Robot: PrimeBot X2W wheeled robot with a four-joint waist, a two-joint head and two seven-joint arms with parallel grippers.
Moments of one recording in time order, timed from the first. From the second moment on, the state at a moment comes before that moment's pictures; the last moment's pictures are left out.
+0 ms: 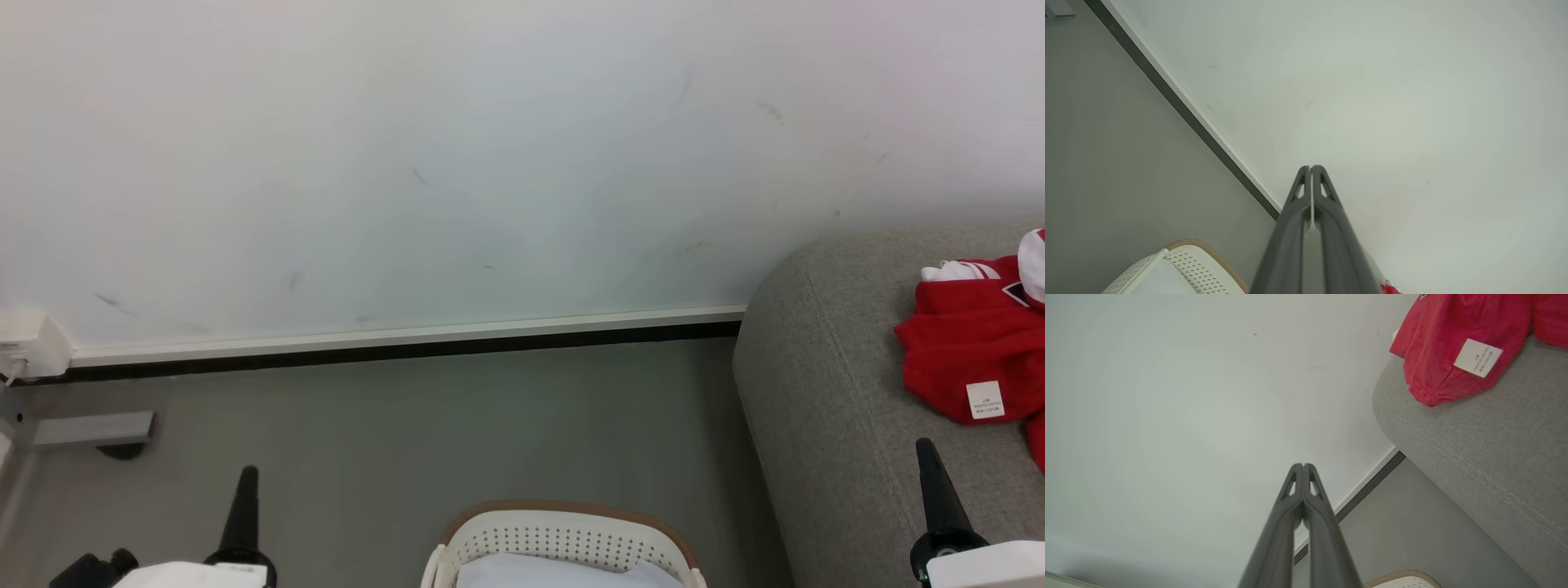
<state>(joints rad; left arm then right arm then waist) -0.07 0.05 0.11 0.28 -1.09 -0.10 -0.03 -0.08 -0.13 0.02 0.24 1.19 0.13 -0.04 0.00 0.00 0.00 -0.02</state>
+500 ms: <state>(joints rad) -0.08 0.05 0.11 0.27 -1.23 -0.11 0.01 -0.08 -0.11 -0.01 0.24 1.31 0.13 0.00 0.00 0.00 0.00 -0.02</state>
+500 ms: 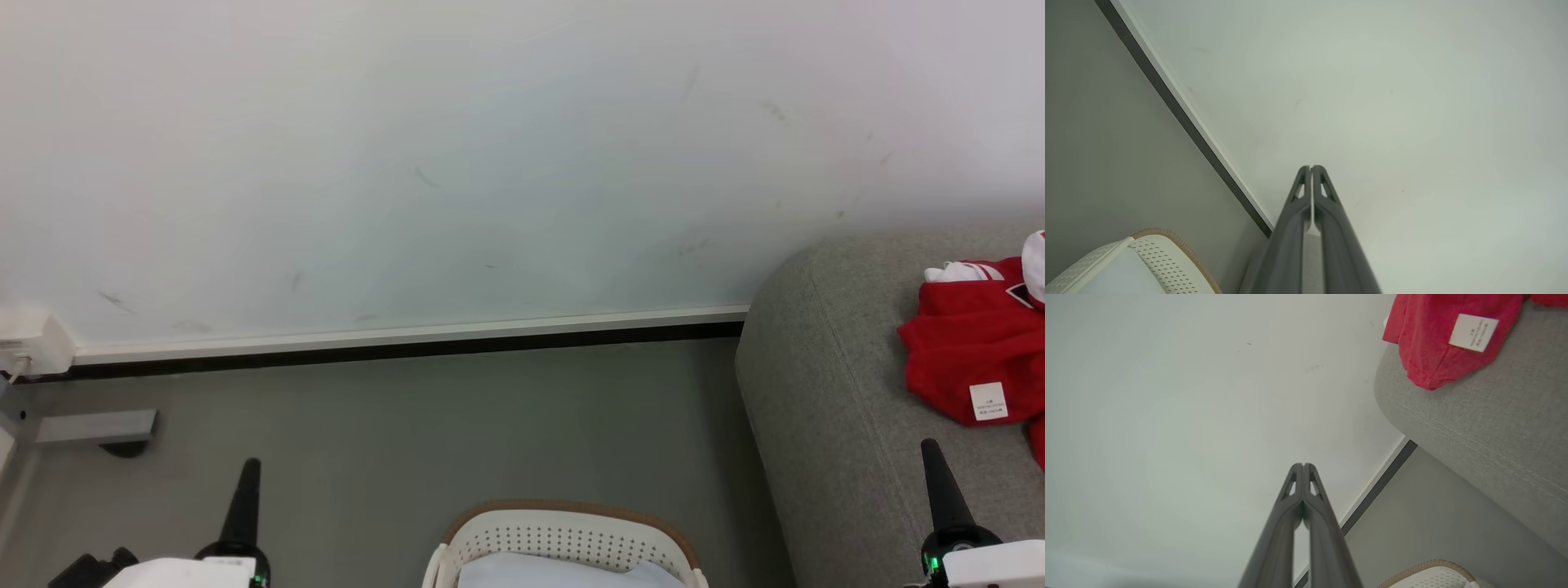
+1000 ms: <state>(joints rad) -0.09 0.05 0.11 0.26 -1.36 -0.12 0.05 -0.09 -0.09 -0.04 0.24 1.41 0.13 0.04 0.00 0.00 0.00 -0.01</state>
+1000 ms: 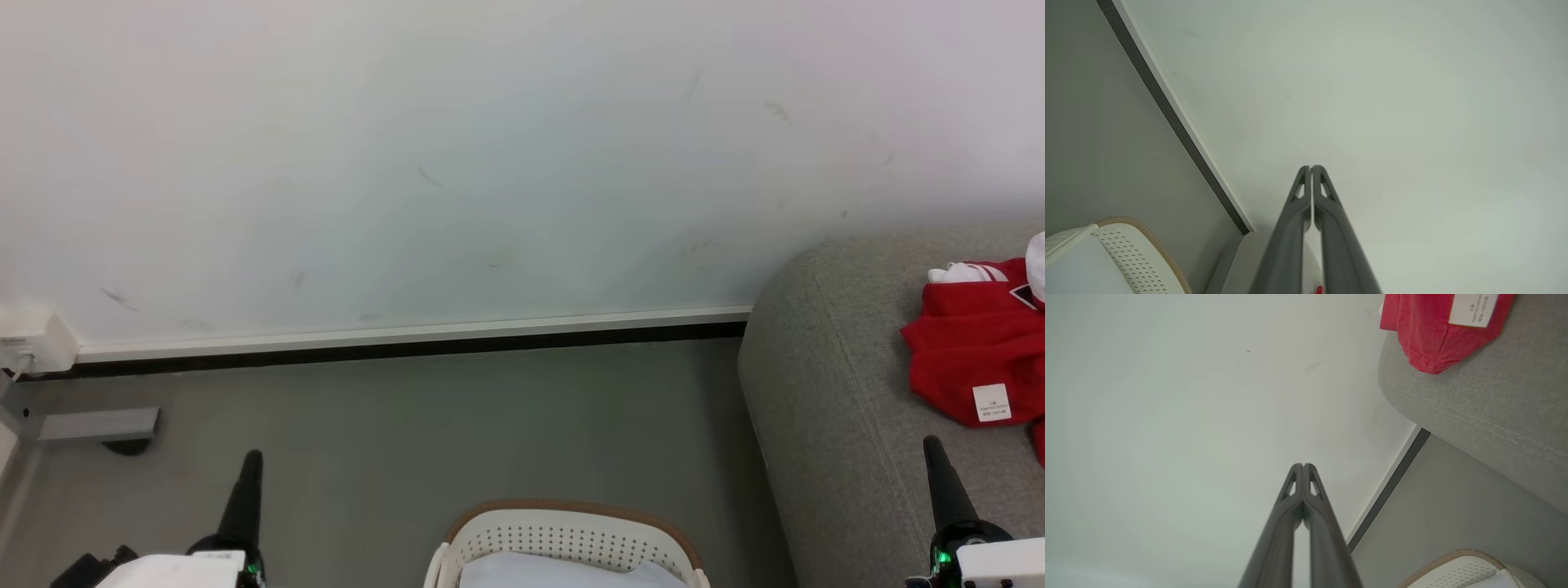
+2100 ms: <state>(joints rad) -0.10 0.05 0.11 0.25 -1.59 -0.13 0.11 -0.10 -0.06 -0.10 0.24 1.60 0.13 0.10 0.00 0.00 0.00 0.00</state>
